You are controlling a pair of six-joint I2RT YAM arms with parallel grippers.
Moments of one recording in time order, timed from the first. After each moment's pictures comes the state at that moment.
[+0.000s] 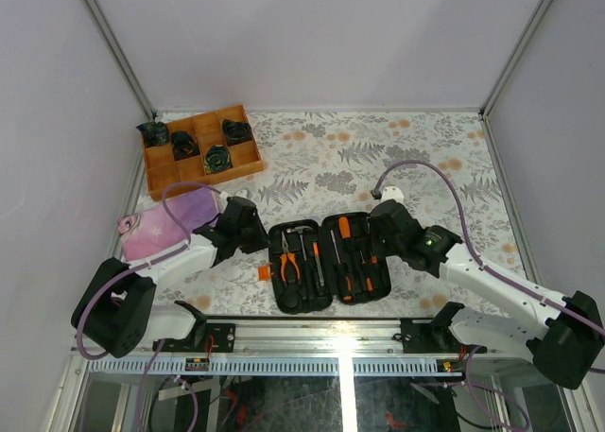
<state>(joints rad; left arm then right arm) -0.51 1.29 0.56 -0.15 0.03 -0.79 0.79 1.06 0.74 -0.57 0.25 0.53</state>
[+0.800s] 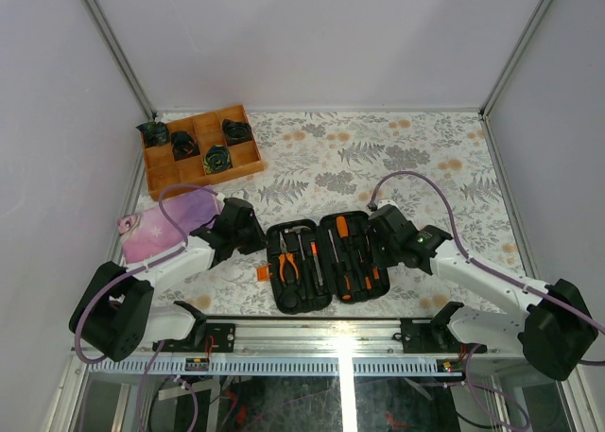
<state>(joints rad) -0.49 1.26 0.53 -0.14 0.04 -0.81 0.73 1.12 0.67 -0.59 0.09 0.51</state>
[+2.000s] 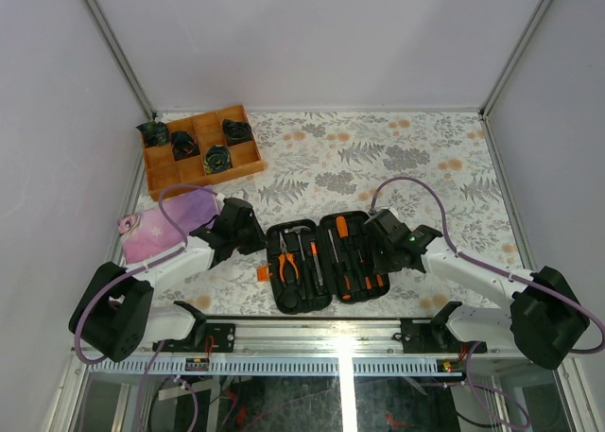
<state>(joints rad) -0.48 1.26 0.53 -0.14 0.04 -0.81 0.73 1.21 0.64 -0.62 0.12 0.55</state>
